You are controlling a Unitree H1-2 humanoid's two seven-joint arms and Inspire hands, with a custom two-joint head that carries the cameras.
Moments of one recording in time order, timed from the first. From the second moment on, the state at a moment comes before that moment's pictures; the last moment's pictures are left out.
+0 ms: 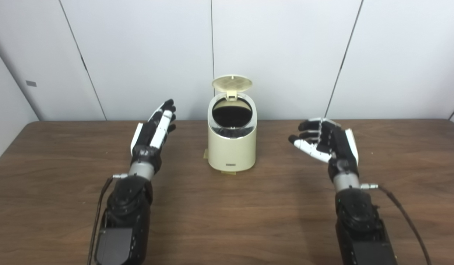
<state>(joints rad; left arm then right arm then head) -0.47 0.06 0.11 0.08 -0.08 0.30 -0.01 -0.31 -0.01 -0.12 0.04 -0.03 0.21 -0.06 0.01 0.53</state>
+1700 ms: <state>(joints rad) -0.87 0.35 -0.50 0.13 0.74 0.13 -0.27 -0.13 0.05 -0.08 0.03 0.18 0.07 0.03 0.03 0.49</state>
